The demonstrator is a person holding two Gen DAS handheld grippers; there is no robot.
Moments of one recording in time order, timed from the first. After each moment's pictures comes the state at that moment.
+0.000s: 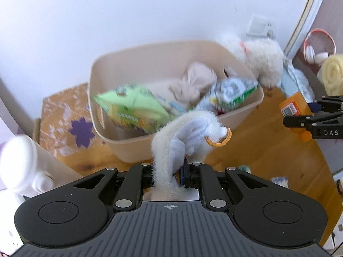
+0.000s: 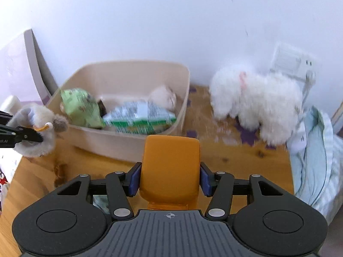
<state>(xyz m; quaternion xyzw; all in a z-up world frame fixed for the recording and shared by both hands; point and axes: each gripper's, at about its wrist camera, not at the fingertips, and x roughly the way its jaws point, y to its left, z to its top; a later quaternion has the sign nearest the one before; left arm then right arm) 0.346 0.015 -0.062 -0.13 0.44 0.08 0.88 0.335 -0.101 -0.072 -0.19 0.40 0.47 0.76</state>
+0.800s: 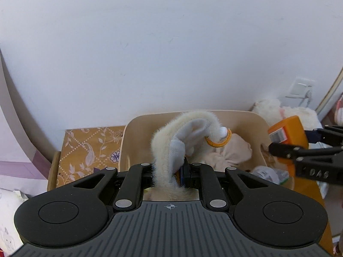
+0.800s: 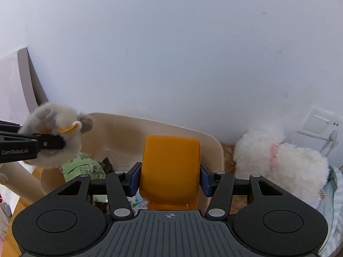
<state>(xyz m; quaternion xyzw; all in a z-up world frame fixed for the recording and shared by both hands) 0.419 0.077 -0.031 -0.20 0.36 0.22 0.88 0.358 0.043 -0.056 -0.20 0.36 0.49 0.77</state>
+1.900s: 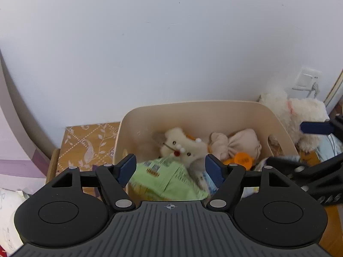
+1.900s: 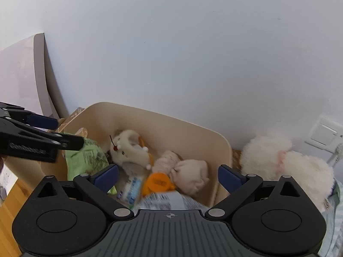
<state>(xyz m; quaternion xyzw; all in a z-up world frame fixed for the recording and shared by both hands) 0.419 0.059 -0.052 -0.19 0.35 0.26 0.88 0.358 0.011 -0.072 -0.22 0.31 0.52 0.76</state>
